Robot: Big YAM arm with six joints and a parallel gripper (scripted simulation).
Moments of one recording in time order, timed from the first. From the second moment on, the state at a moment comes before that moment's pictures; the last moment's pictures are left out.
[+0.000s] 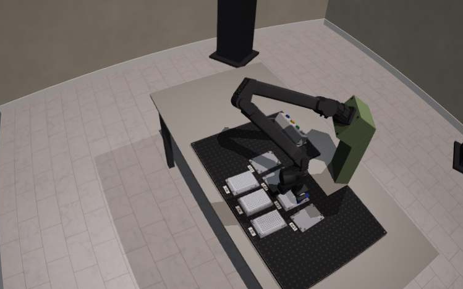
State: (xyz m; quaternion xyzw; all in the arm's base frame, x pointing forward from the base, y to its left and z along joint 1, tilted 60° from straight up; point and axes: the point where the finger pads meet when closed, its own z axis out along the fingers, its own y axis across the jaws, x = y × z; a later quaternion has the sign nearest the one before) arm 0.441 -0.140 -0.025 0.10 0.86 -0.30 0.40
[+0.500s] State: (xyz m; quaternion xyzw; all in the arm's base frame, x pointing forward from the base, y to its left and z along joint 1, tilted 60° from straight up) arm 0.450 -0.149 -0.032 0.10 0.86 -0.30 0.40
